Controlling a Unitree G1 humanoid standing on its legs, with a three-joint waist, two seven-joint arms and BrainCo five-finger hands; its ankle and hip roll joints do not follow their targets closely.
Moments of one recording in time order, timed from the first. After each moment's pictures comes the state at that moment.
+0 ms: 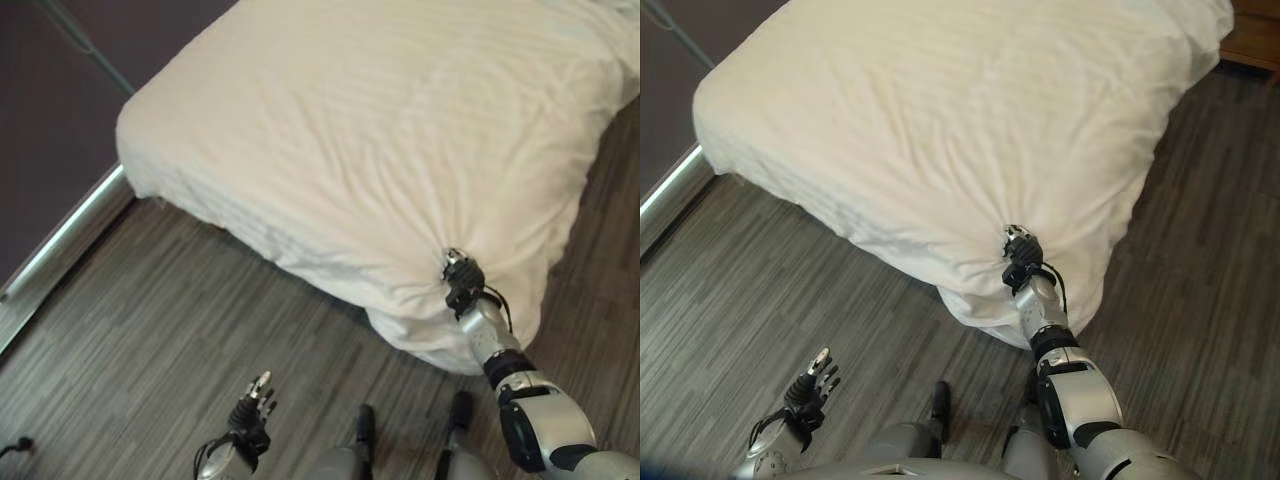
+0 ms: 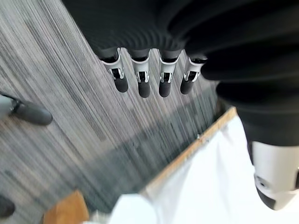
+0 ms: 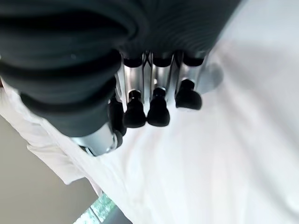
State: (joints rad) left arm 0.20 0.28 -0.09 0.53 -0.80 -0.03 -0.01; right arm -0.53 -0.13 -0.06 0.98 0.67 -0.16 0.05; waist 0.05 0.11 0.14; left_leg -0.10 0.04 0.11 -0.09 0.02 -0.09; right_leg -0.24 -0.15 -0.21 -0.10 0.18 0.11
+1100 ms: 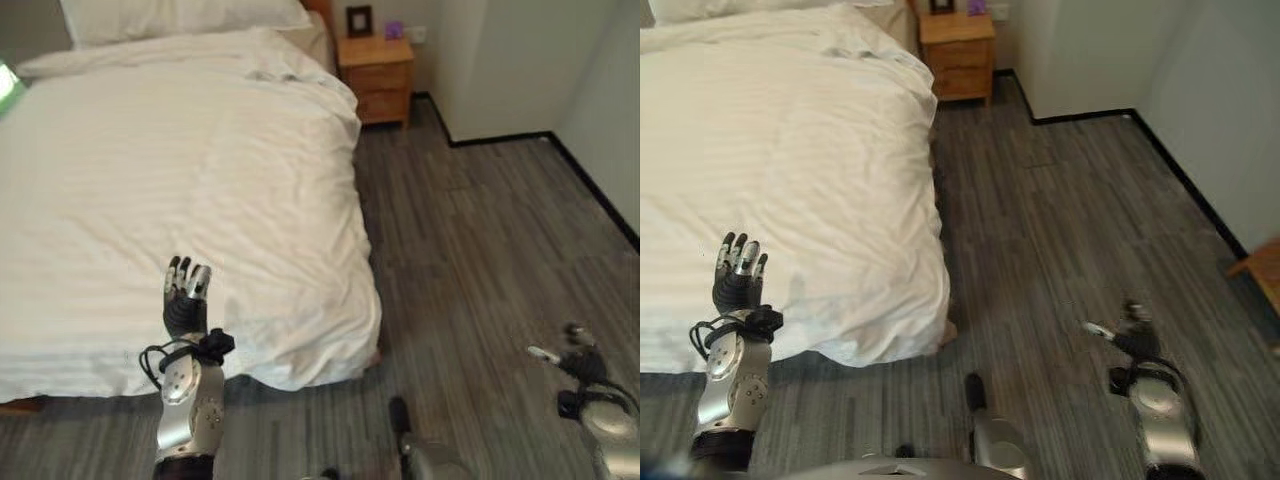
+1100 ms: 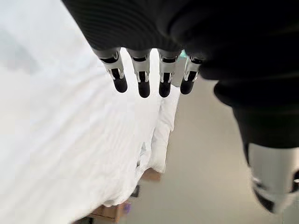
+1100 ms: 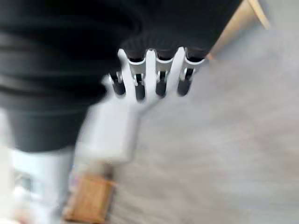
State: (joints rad) left arm 0.12 0.32 0.20 -0.01 -0.45 -0.14 0.21; right arm 0.20 -0.39 -0.23 0.14 0.03 -0.07 -0.16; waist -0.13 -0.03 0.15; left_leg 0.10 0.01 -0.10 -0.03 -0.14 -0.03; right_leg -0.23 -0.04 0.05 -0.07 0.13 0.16
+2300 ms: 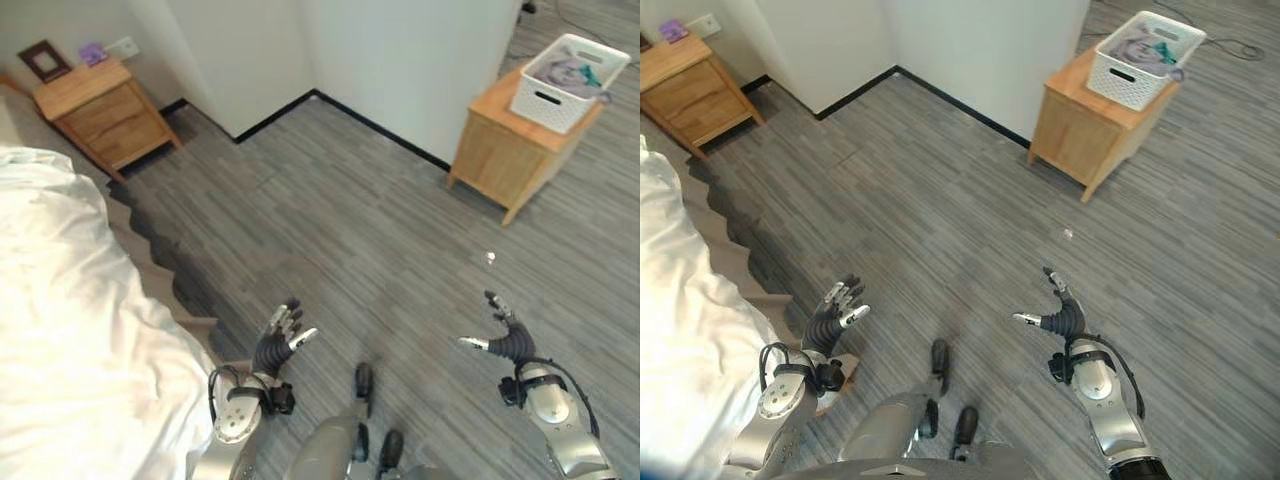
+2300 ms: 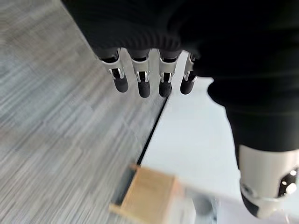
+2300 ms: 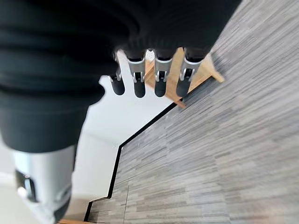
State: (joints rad) left arm 0.23 0.29 -0.16 -0.02 -0.38 -0.08 0.07; right arm 0.15 -0.42 0.08 0.07 -0.12 -0.09 -0.12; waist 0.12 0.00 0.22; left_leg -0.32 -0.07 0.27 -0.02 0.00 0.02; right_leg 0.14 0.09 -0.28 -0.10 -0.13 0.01
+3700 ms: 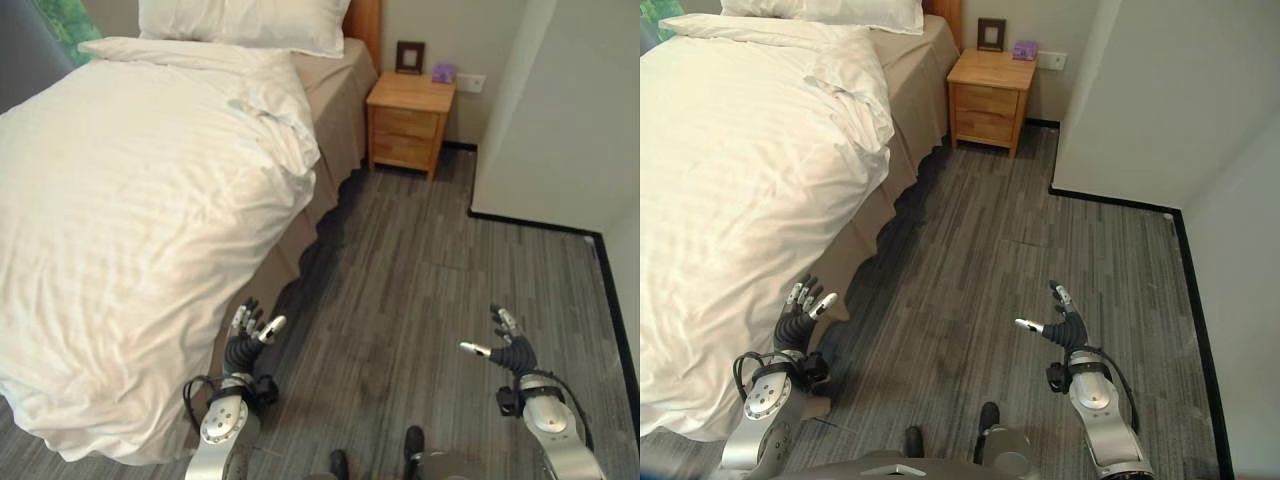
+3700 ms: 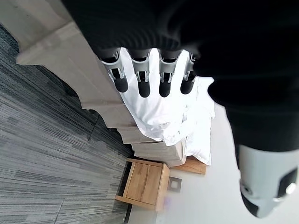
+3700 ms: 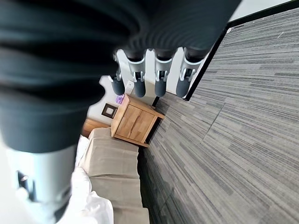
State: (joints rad) left arm 0.19 0.22 -0.04 0.10 -0.31 -0.04 0.19; right arm 0.11 -0.34 0.08 0.21 -0.01 -0.01 -0.14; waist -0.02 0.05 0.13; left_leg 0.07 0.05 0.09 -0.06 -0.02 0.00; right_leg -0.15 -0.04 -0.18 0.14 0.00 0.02
